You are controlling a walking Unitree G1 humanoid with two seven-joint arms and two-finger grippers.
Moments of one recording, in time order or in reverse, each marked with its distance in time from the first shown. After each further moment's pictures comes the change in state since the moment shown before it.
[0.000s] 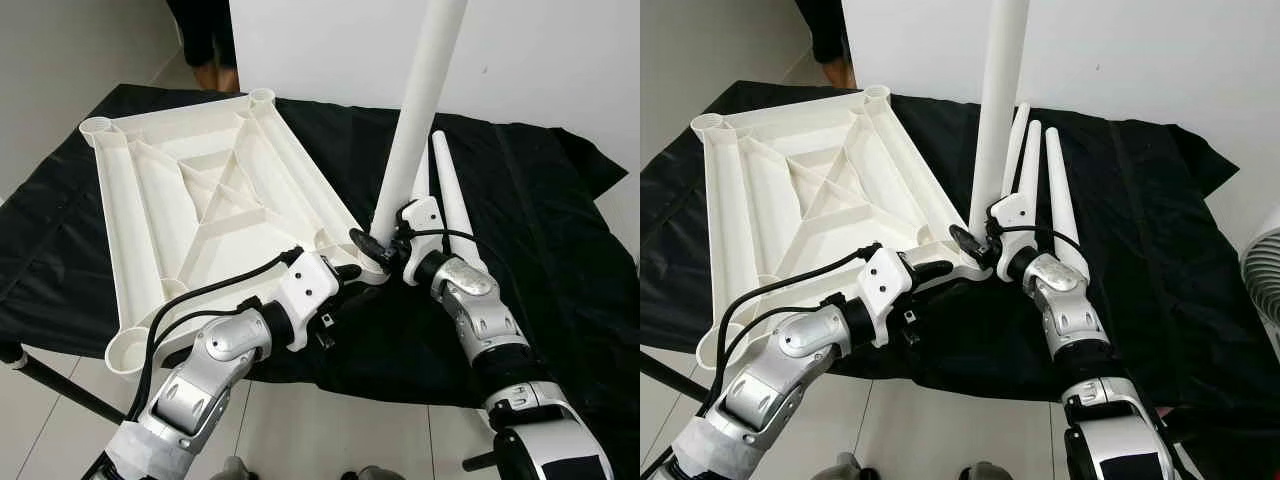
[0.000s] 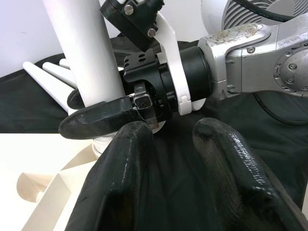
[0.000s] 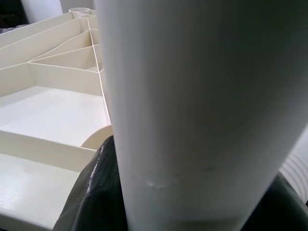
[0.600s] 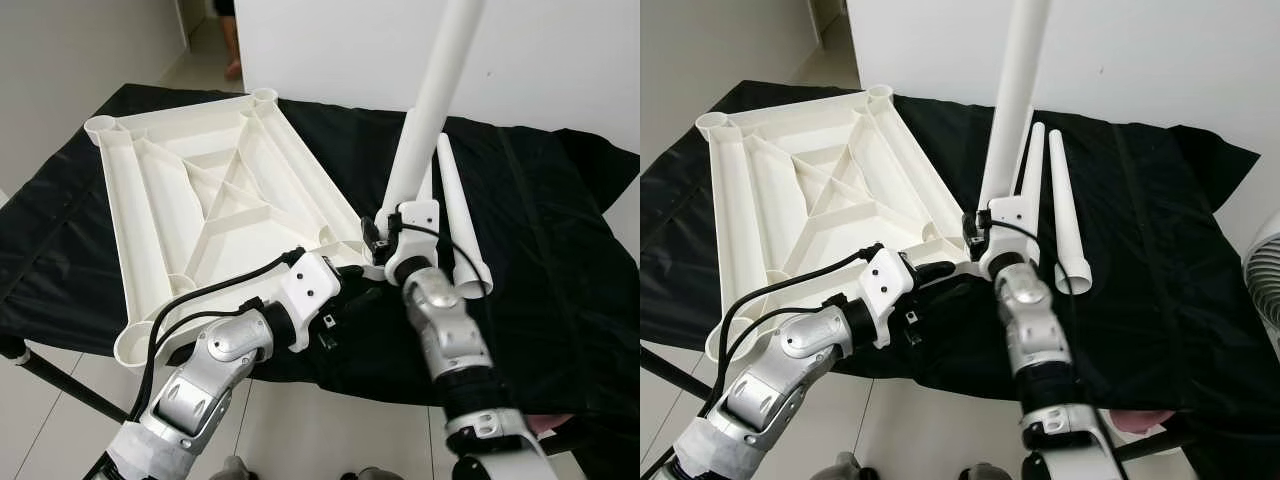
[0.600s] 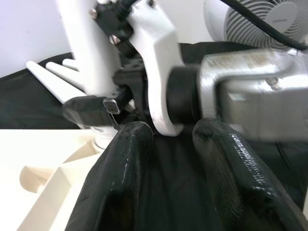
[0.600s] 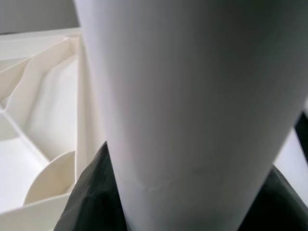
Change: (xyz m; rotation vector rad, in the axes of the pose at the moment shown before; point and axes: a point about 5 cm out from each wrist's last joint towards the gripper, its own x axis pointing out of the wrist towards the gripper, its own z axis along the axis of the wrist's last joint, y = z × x) left arm 0.001 -0.002 0.000 -0.008 -0.008 -0.005; right arm -0.001 0.030 0.001 0.180 -0.018 -0.578
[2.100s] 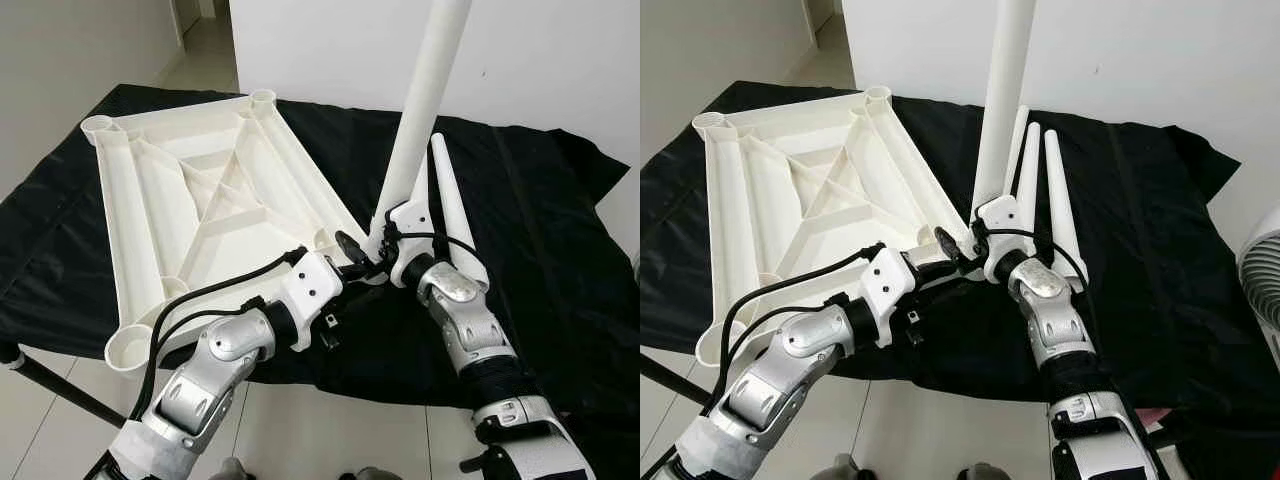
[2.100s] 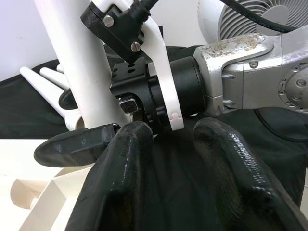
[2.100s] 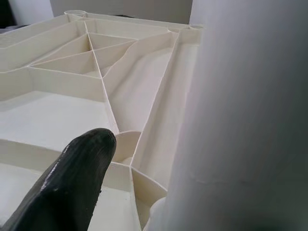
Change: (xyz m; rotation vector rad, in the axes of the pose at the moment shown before) left arm 0.001 0.000 0.001 0.006 -0.005 -0.004; right arm 0.012 -0.009 0.006 -0.182 -0.008 0.560
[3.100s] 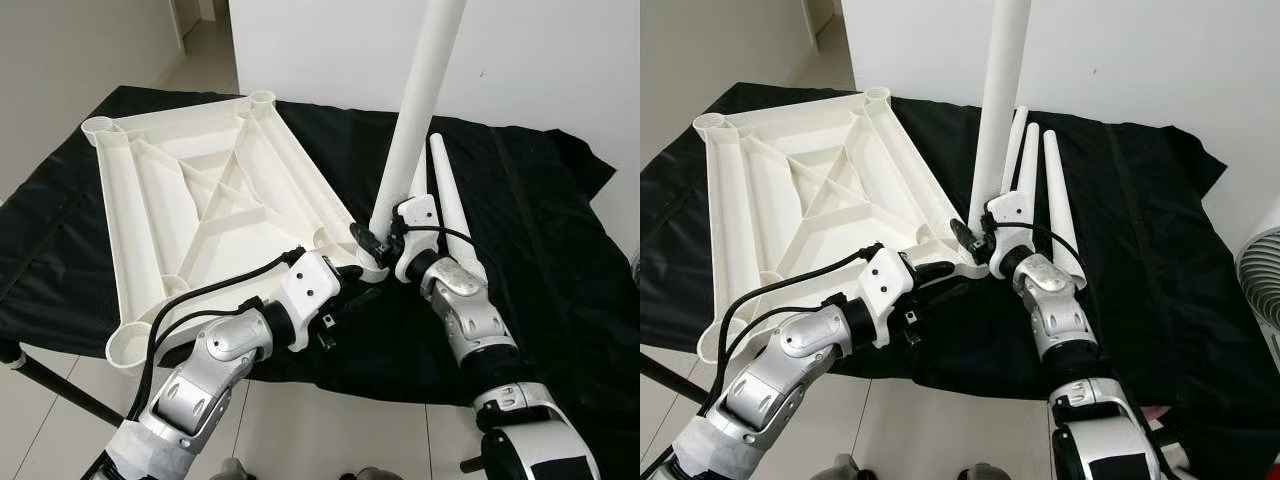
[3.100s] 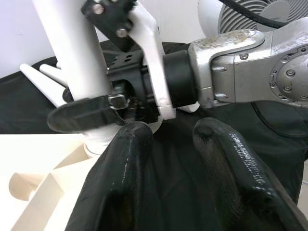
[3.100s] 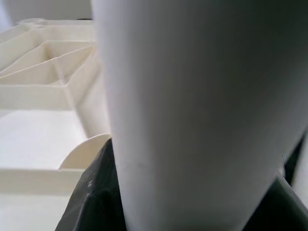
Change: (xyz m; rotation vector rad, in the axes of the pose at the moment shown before) left arm -0.002 0.001 -0.002 -0.002 0.014 0.002; right arm 0.006 -0.009 -0.002 0.103 0.014 -0.202
